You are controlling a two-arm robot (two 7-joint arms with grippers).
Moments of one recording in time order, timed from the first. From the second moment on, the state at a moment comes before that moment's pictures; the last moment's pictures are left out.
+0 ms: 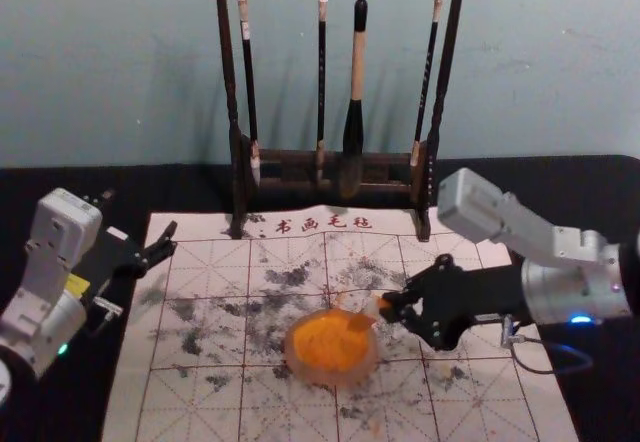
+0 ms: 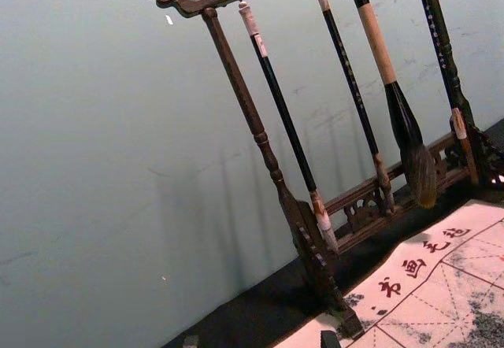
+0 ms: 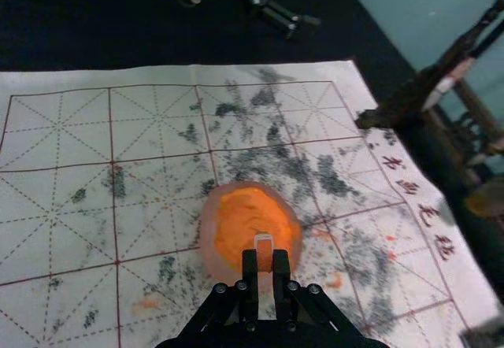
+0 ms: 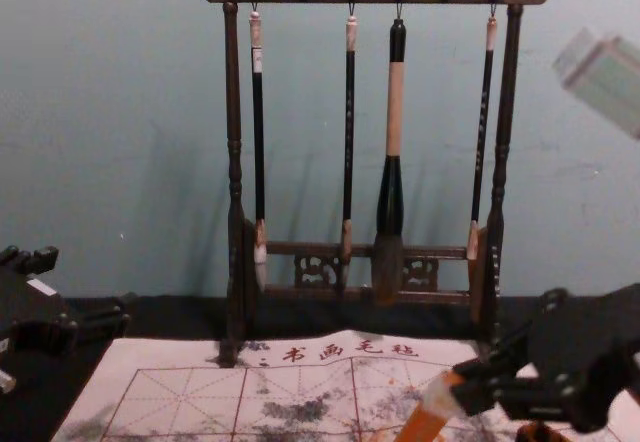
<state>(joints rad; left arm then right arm) -0.20 0.60 0.45 -1.41 -0.25 -0.12 0.03 0.54 0.72 -0.73 -1.59 0.30 0.31 0.80</state>
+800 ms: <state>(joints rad) -0.20 0.60 0.45 -1.41 -0.25 -0.12 0.03 0.37 0.89 -0.53 -1.72 0.42 0.35 0.66</state>
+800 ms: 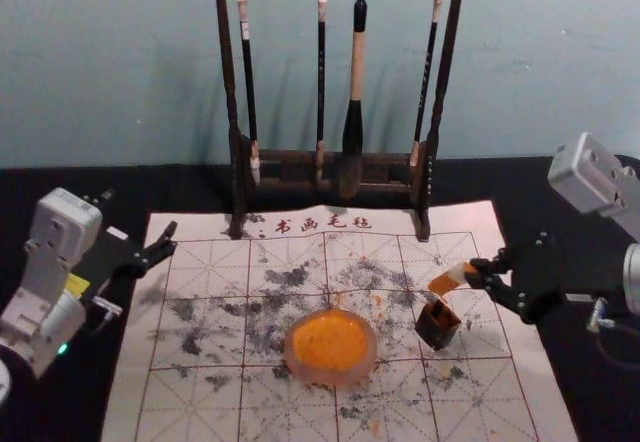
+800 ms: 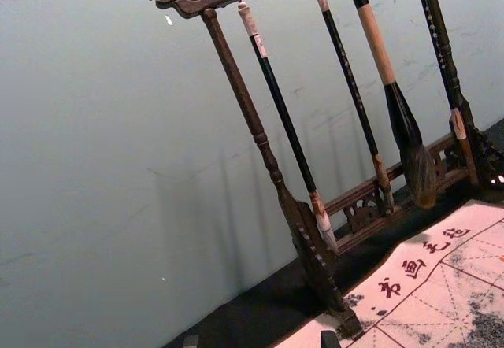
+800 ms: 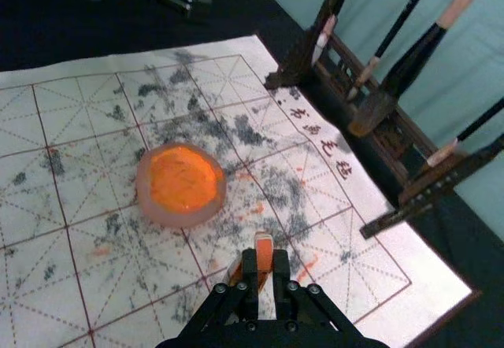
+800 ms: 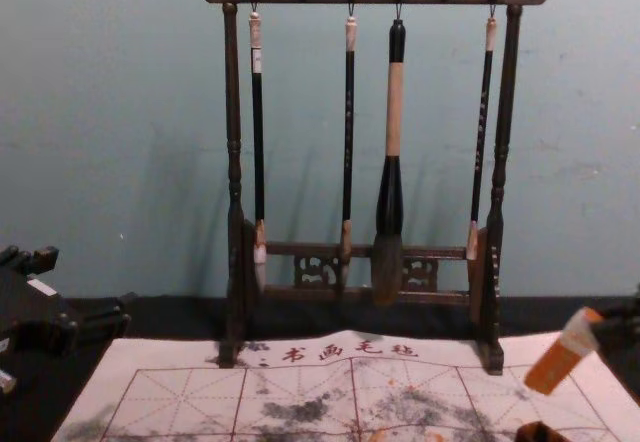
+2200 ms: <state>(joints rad) -0.20 0.60 0.45 -1.41 -0.25 -0.12 0.03 0.32 0.88 -0.52 -1.68 0.44 0.37 0.66</state>
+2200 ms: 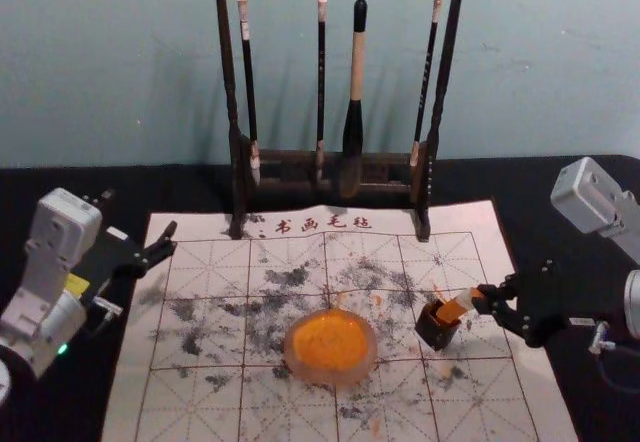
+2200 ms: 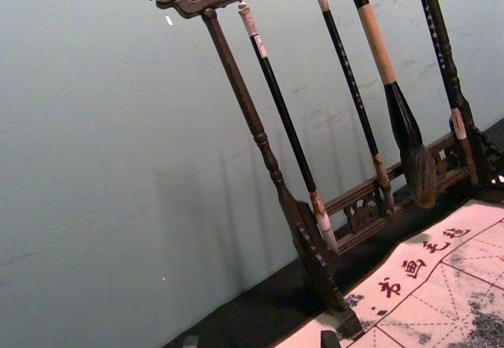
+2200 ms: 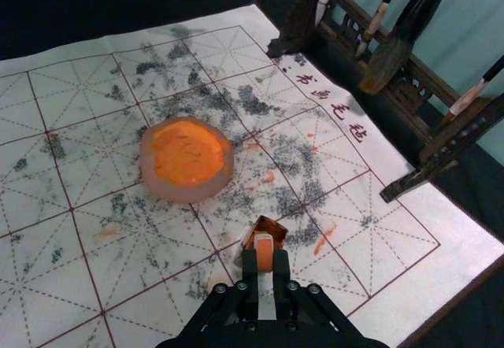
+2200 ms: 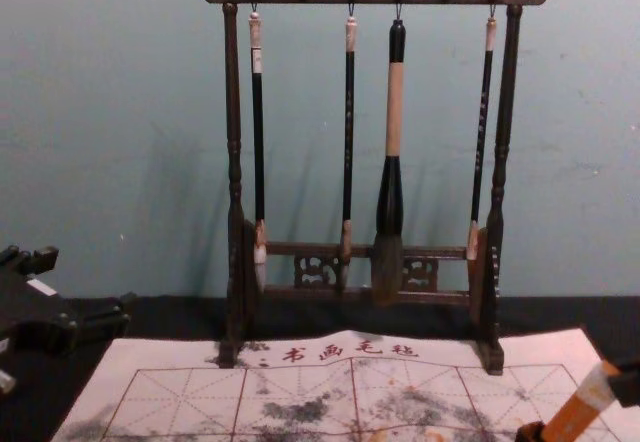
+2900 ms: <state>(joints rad) -0.20 0.60 0.45 -1.41 -0.25 -0.12 0.03 0.35 0.84 -0.55 -1.63 0.42 0.38 0.67</state>
